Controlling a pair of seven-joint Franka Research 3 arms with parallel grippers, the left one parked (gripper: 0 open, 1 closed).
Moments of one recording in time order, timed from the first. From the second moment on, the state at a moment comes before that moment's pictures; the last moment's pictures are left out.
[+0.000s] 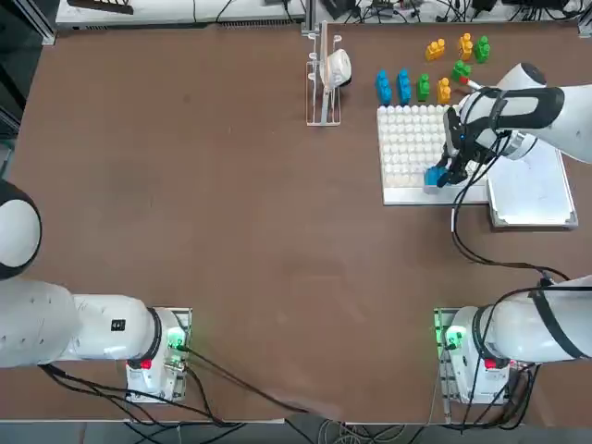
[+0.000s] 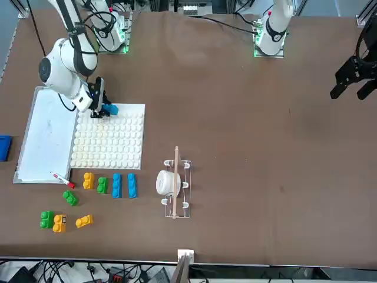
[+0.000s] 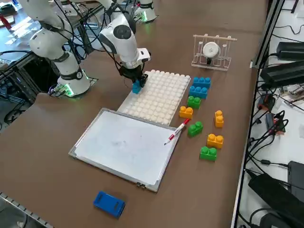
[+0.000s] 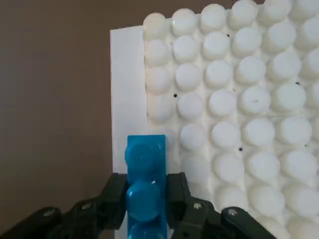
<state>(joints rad) 0.11 0.03 -0.04 -2.57 0.42 2.46 -1.77</state>
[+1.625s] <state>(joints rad) 0.15 0.07 -0.04 -2.54 0.41 2.49 -1.75</state>
